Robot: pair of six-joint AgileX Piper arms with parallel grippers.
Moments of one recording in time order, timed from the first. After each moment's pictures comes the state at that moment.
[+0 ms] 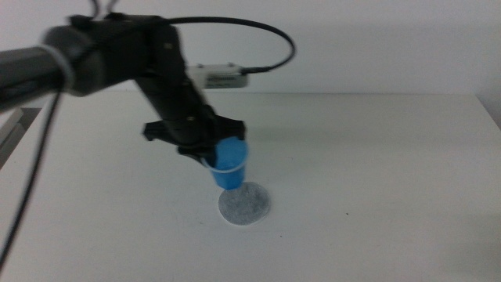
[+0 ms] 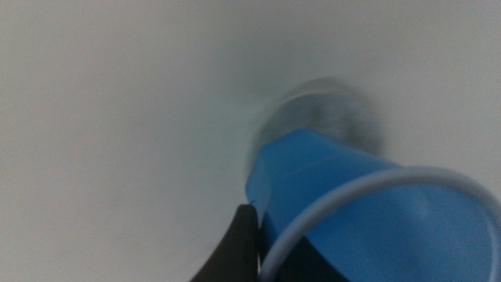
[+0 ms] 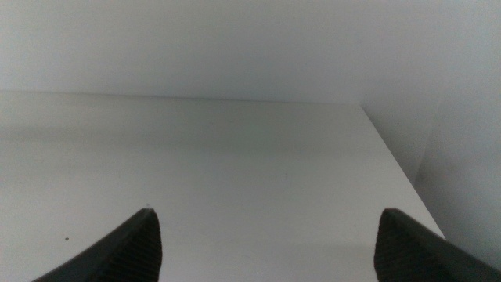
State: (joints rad) left arm -0.42 1.87 -1.49 -0.18 1.02 -0.18; right arm -0.02 0.00 0.00 -0.04 0.25 -0.02
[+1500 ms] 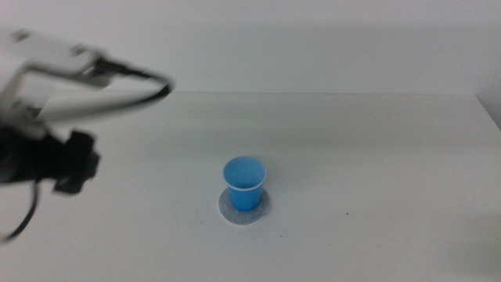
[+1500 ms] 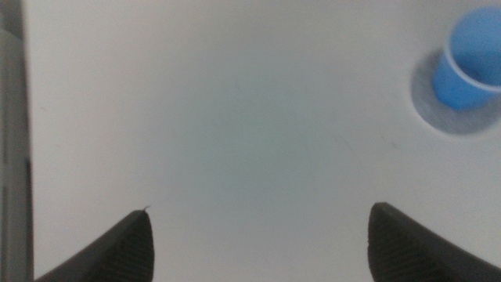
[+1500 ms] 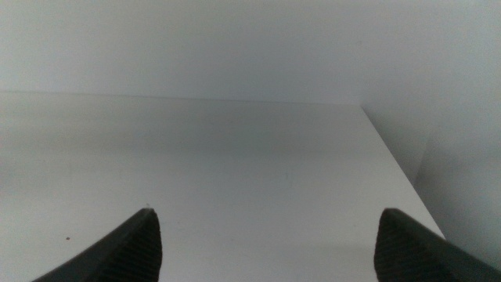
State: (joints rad) left arm -0.47 1.01 -0.98 0.31 1.02 -0.31; right arm -0.02 0.00 0.00 -0.04 0.25 -0.02
